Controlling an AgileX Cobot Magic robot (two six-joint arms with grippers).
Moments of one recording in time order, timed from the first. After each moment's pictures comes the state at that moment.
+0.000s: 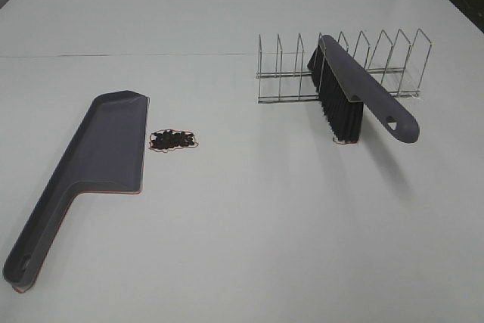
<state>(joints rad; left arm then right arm) 0.03 -0.01 -0.50 0.00 1.05 -0.09 0.00 0.00 -0.46 0.15 1.12 -0.07</state>
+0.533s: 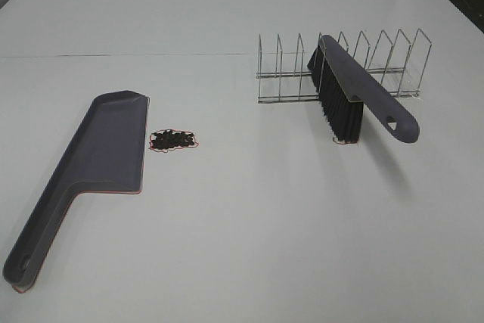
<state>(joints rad) 0.03 -0.01 -0.50 0.00 1.05 -0.09 0.00 0.00 -0.46 0.15 1.12 -0.07</state>
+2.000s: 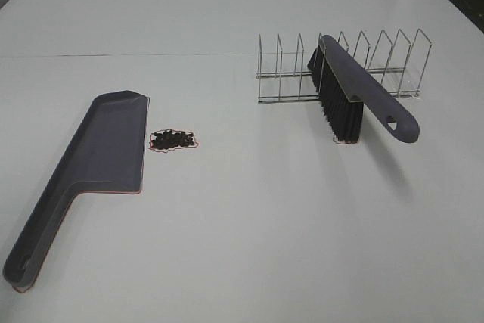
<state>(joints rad) 0.03 0.38 -0.64 0.01 0.98 -0.09 0.00 0.00 -0.46 0.15 1.12 -0.07</state>
